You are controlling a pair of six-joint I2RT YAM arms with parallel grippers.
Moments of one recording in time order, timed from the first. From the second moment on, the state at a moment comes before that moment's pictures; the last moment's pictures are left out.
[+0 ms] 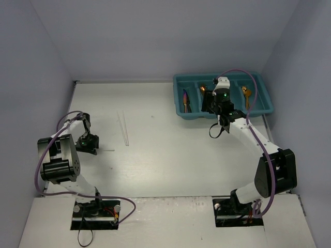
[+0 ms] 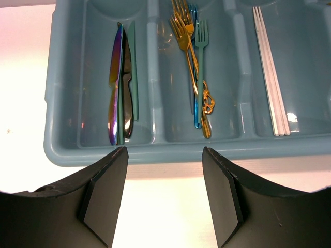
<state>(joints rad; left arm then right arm) 0.18 1.66 0.98 -0.80 -0.19 -1.30 0.28 1.46 1.06 -0.09 0.21 0.20</state>
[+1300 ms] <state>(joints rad) -0.26 0.96 0.94 -0.28 0.03 -0.86 0.73 1.41 1.10 -0.07 -0.32 0.21</state>
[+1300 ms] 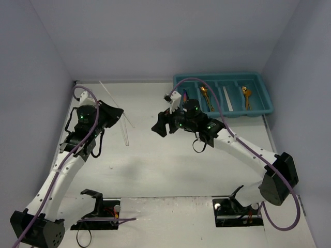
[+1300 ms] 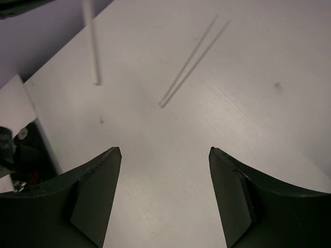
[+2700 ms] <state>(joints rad) -0.48 1.07 0.98 -0.35 -0.32 -0.49 0.54 1.56 1.24 -0.11 -0.03 0.26</state>
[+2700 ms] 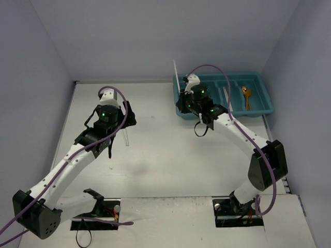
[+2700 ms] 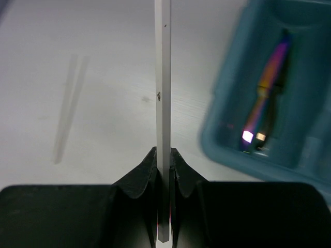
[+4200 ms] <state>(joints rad) -0.25 1.52 1.13 -0.64 -0.25 -0.54 0.11 1.54 1.41 -0.28 0.28 0.06</state>
